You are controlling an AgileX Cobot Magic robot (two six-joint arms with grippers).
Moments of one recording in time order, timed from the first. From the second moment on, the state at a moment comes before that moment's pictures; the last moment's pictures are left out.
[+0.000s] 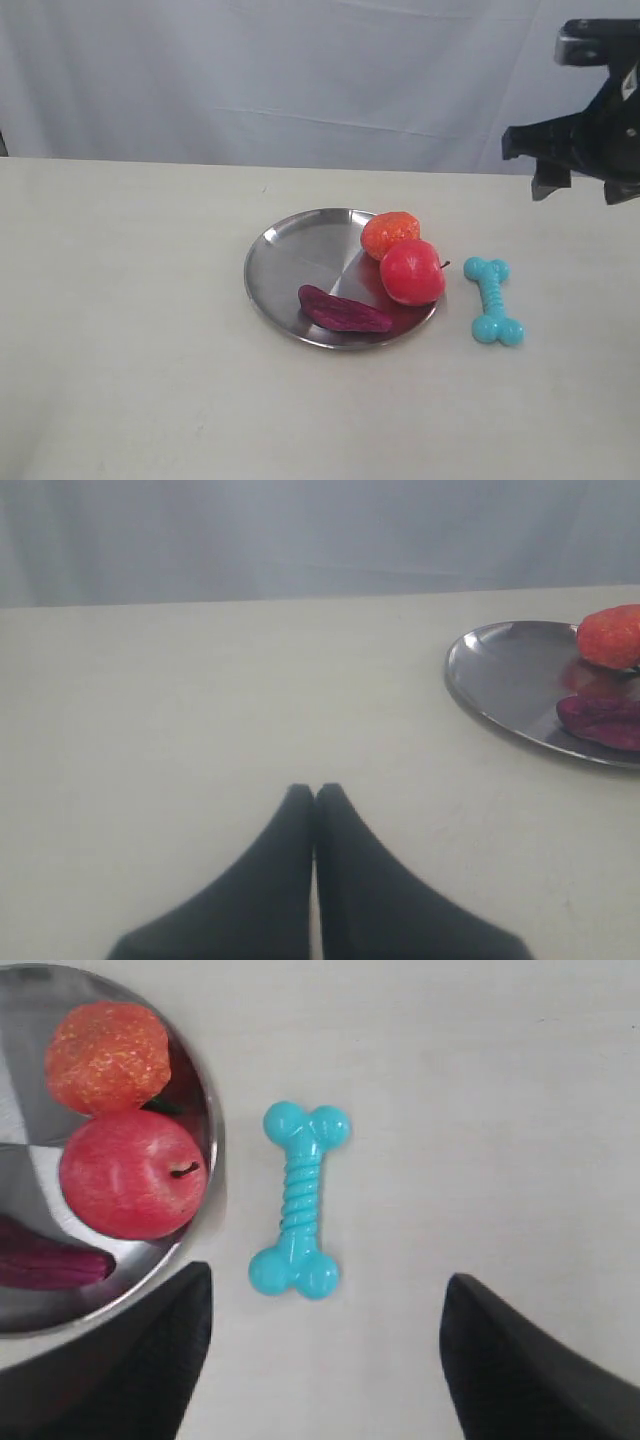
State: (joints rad) left arm -0.23 0.00 0.00 0.13 0.35 -0.16; right arm -0.15 1.48 -1.26 -0.24 0.95 0.43
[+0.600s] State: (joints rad) left arm -0.23 0.00 0.00 0.13 0.35 -0.16; right arm 0.18 0.77 -0.83 -0.12 0.86 0.59
